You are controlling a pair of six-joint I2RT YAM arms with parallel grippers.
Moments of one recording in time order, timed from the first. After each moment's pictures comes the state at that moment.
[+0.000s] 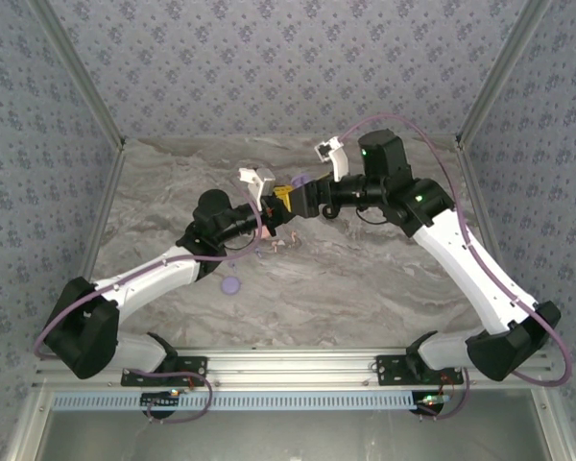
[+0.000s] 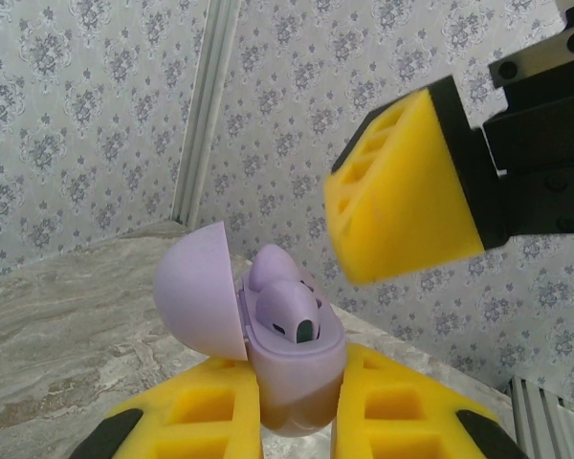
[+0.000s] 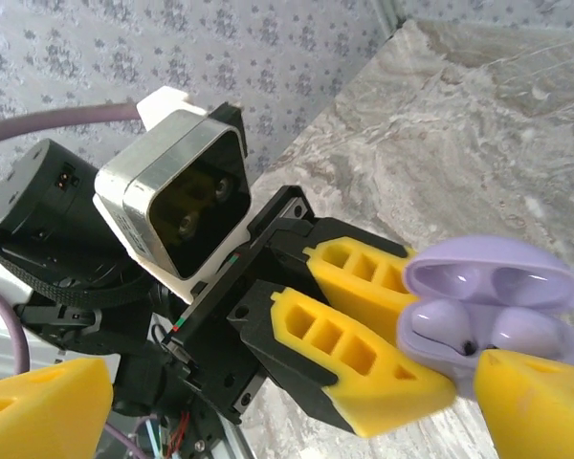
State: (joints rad) left arm -0.68 1.35 0.82 0.62 0.45 -0.33; right arm 0.55 1.30 1.49 -0.66 -0.59 0.28
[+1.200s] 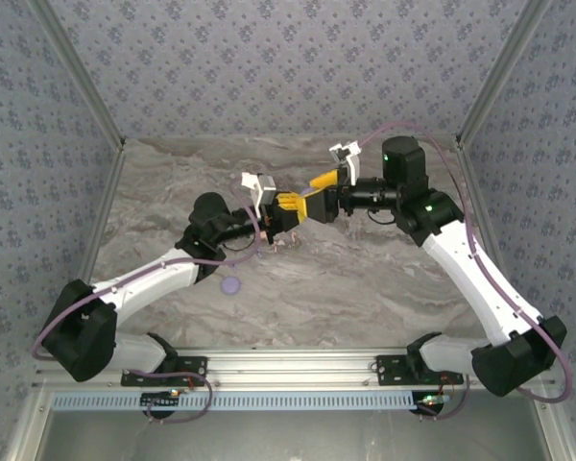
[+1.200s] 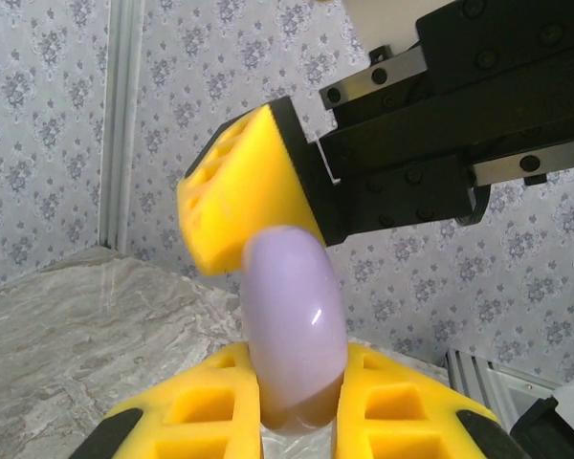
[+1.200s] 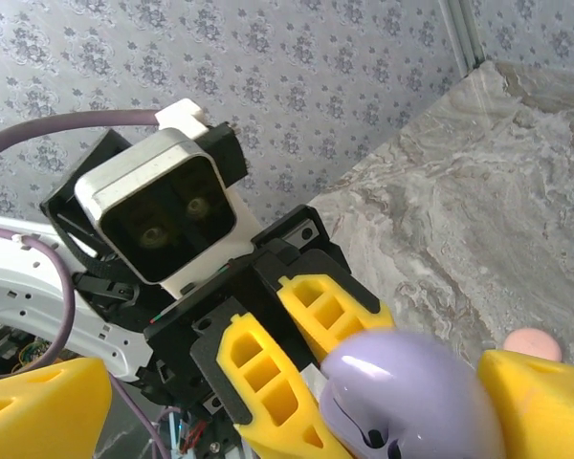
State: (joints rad) left arm -0.69 1.33 0.80 0.69 0.62 -0.32; right arm 0.46 1.23 1.31 -0.42 -0.84 0.24
